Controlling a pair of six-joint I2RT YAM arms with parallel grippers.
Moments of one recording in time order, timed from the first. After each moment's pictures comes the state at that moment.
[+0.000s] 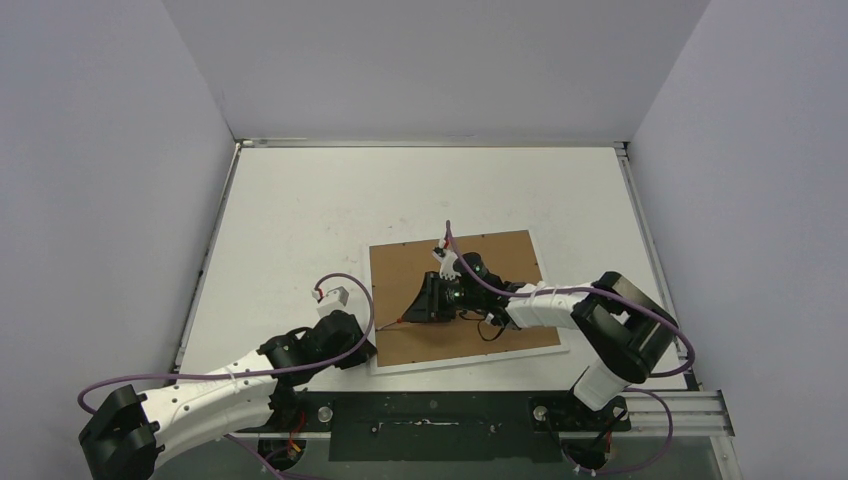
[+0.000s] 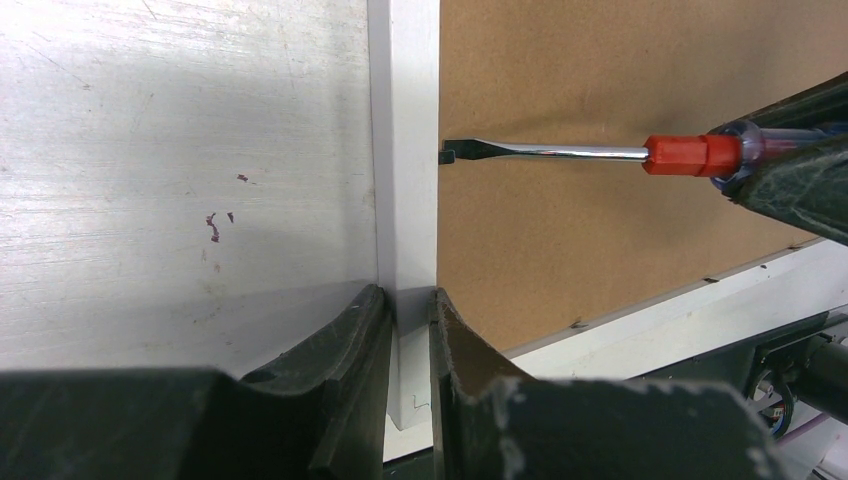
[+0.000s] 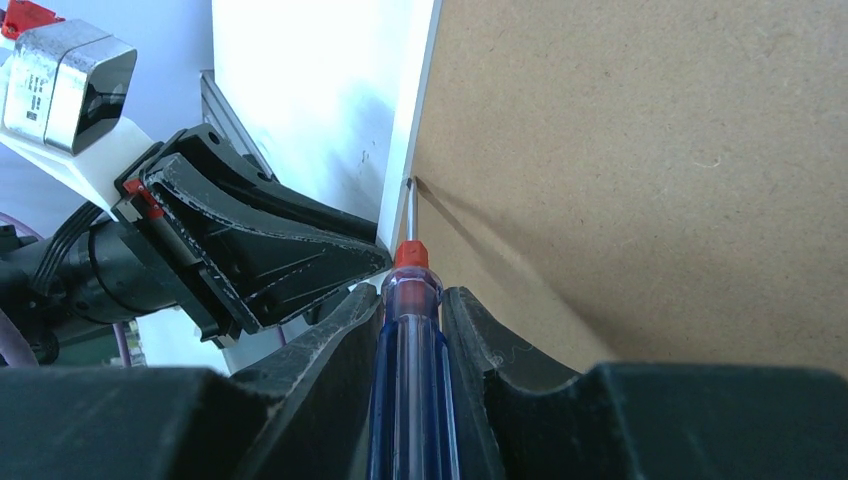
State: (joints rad) left arm -0.93 0.79 0.25 -0.36 -0.21 -1.12; right arm 0.82 1.61 0.65 0.37 -0.48 0.89
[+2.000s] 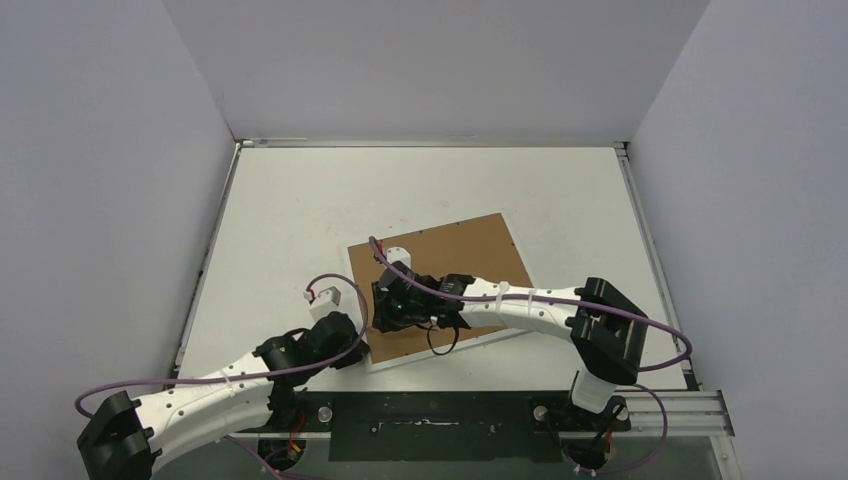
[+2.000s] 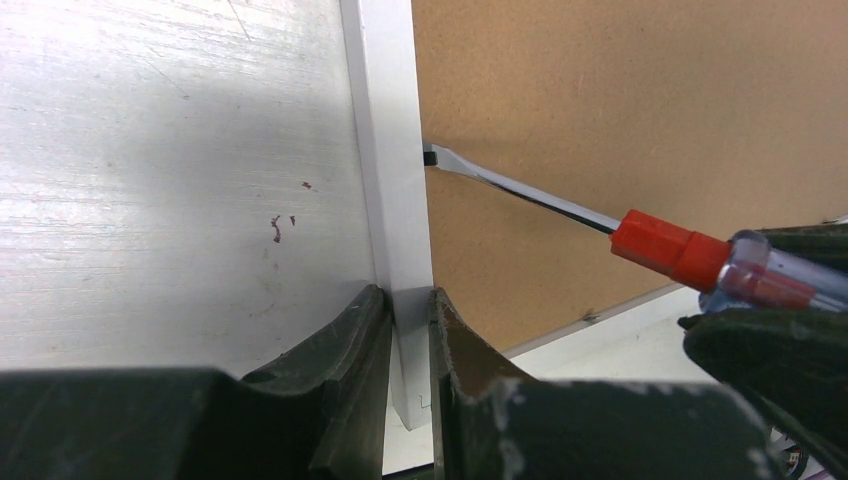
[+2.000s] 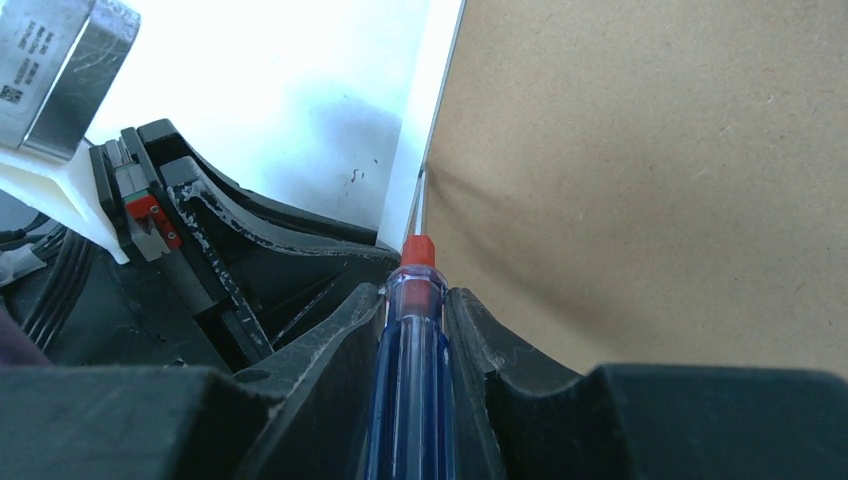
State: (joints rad) left arm -0.93 0.75 0.25 -0.42 -0.28 -1.14; right arm 1.14 1.69 1.15 -0.29 0.03 0.74
